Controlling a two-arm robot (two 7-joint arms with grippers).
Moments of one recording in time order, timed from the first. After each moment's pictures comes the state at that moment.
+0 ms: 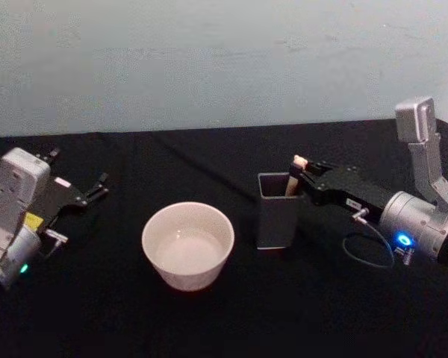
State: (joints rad) left arm -0.20 0.60 0.45 -1.41 -0.25 -0.12 0.03; right arm 0.26 0.53 -0.41 -1.49 0.64 0.18 0.38
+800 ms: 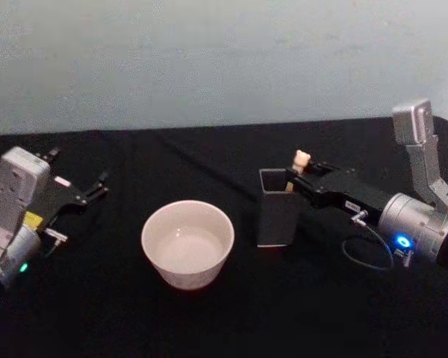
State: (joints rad) left arm -0.20 0.60 0.45 -1.41 -0.25 -0.12 0.03; right arm 0.26 0.53 -0.41 -1.50 0.64 0.19 0.38
